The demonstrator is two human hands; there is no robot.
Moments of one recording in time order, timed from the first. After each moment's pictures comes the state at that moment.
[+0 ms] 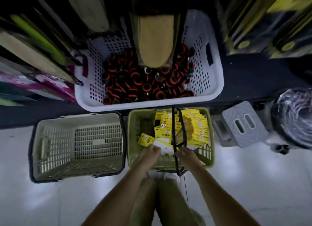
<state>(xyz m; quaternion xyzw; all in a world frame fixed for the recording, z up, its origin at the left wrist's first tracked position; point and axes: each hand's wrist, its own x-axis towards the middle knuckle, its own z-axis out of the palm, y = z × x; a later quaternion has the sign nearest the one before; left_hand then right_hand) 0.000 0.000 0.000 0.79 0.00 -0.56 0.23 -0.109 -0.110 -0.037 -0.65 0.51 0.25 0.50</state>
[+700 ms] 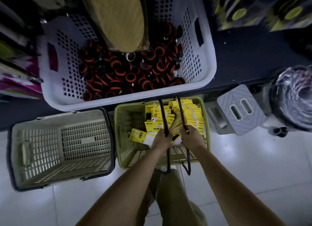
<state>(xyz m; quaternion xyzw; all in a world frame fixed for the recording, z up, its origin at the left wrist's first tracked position) -0.024 -0.083 -0.065 0.78 -0.02 -0.56 0.27 -0.106 -0.168 -0.050 -0.67 0.55 0.16 0.47</state>
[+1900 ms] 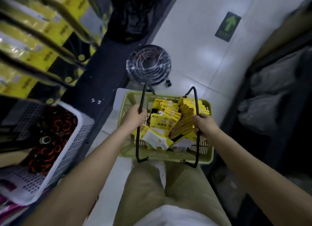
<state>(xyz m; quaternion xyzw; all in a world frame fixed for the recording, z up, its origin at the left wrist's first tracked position) -0.339 -0.317 0.279 0.72 -0.48 -0.50 0.02 -0.583 -0.273 0.277 -0.19 0.77 -0.17 0.59</state>
